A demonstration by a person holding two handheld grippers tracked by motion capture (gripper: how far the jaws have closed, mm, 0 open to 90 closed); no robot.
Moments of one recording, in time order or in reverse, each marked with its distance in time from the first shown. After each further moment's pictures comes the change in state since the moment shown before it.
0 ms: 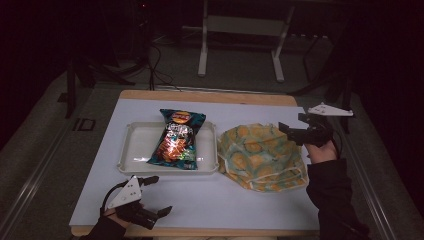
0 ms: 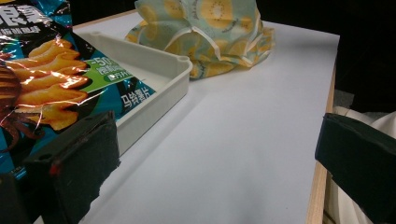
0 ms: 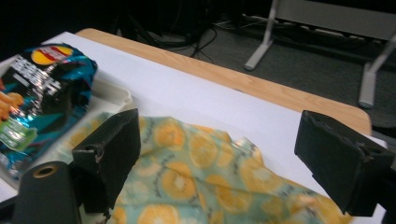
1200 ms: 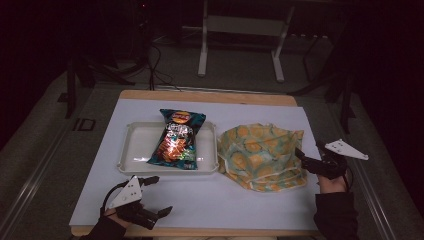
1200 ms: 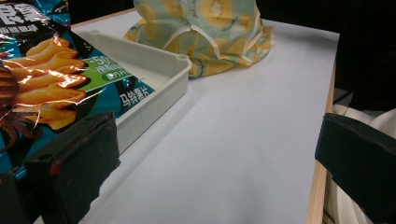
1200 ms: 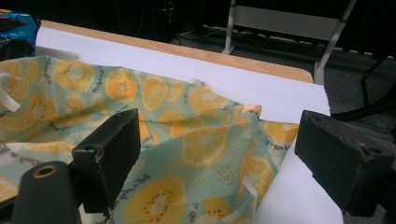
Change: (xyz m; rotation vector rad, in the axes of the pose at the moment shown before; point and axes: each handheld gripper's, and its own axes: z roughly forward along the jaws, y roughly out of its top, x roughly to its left) left arm 0.000 0.000 0.001 0.007 -0.002 0.005; right arm -0.019 -0.100 -0.026 -0.089 -0.139 0.035
